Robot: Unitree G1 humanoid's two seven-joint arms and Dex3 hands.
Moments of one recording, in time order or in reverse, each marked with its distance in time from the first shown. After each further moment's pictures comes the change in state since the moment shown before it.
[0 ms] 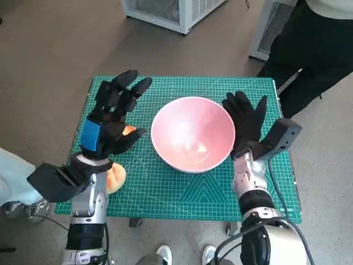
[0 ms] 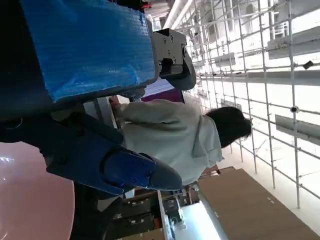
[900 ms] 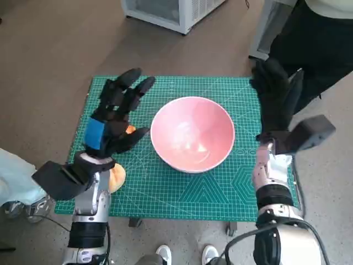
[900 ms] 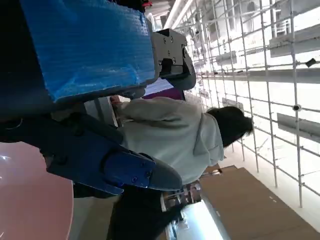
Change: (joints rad) left arm -0.037 -0.008 -0.022 0.029 0.023 -0.002 0.019; right arm 0.035 -0.109 0.144 -0.223 -0.093 -0.414 0.133
